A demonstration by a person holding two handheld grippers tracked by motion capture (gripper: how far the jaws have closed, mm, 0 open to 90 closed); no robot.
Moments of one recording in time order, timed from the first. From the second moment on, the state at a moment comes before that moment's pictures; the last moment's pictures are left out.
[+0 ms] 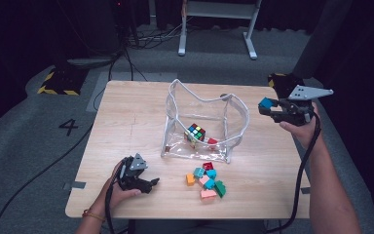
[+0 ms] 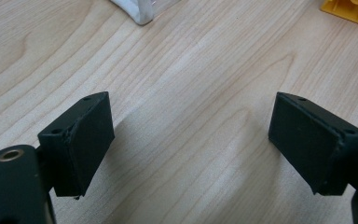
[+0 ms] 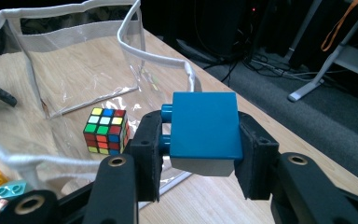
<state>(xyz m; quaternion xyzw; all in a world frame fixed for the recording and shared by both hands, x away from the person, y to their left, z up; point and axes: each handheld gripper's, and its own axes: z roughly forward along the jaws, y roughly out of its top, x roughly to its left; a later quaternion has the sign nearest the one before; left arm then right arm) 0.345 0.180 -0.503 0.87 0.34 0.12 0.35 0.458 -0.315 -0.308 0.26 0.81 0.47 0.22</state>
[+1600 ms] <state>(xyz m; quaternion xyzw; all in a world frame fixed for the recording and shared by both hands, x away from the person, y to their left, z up) 0.345 0.180 -0.503 0.87 0.33 0.12 0.35 0.503 -0.149 -0.323 0.10 0.96 0.24 0.14</state>
